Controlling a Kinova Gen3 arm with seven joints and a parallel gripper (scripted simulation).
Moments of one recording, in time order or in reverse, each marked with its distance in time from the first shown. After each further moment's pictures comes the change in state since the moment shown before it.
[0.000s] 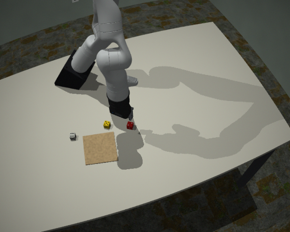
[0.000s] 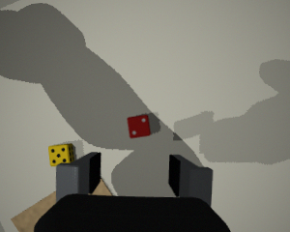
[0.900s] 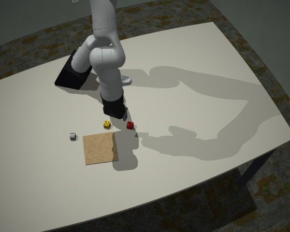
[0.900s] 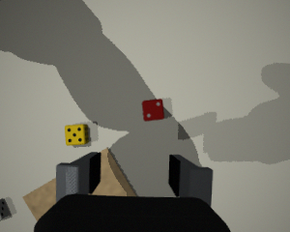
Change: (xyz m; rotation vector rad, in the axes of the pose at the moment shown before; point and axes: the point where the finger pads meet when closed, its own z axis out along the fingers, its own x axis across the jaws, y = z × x) arm -0.015 0.019 -0.013 -0.021 0.000 -0.041
